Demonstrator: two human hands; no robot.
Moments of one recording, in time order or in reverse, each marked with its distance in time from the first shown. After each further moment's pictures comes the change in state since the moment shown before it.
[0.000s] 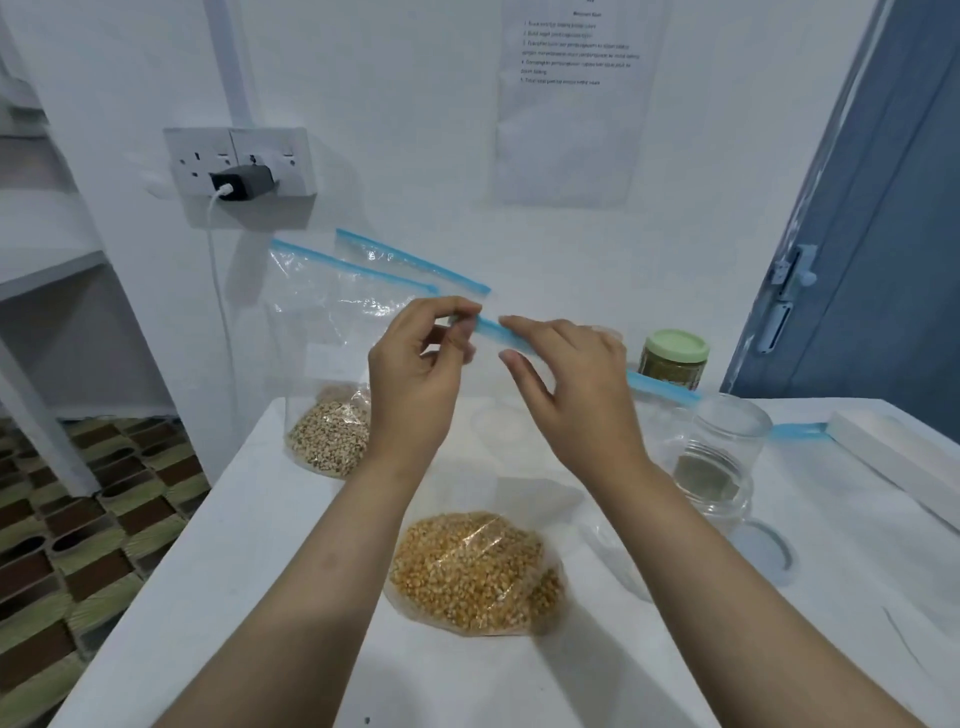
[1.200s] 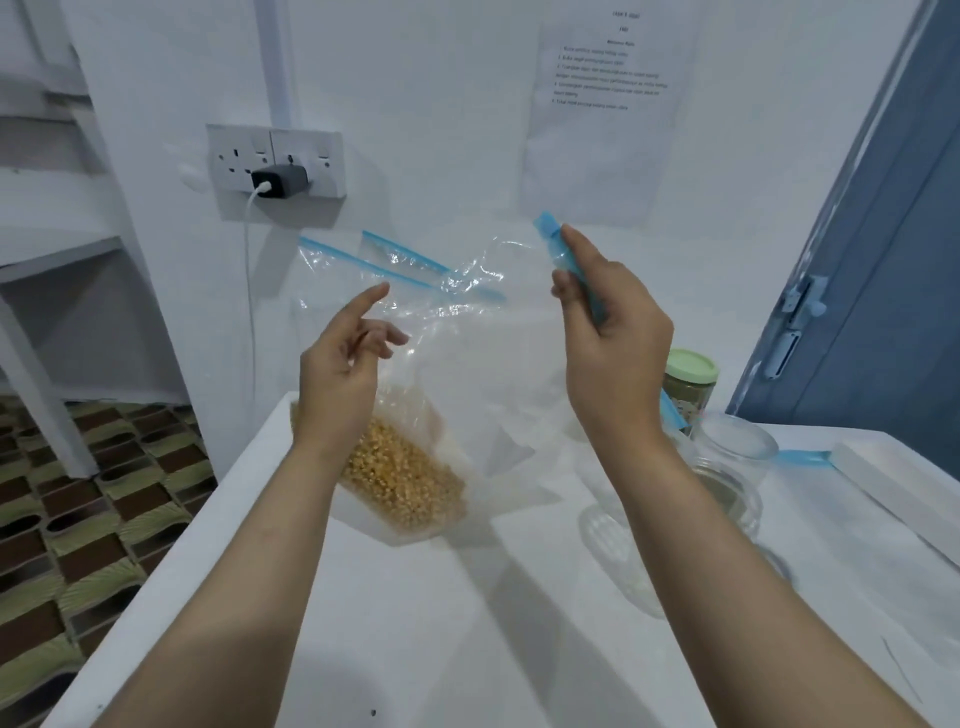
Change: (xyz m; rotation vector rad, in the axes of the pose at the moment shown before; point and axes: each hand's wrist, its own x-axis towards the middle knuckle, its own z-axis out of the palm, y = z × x) left_hand 0.018 -0.048 -0.080 0.083 0.026 -0.070; right_hand 0.042 -0.036 -0.016 0.367 0.319 0.124
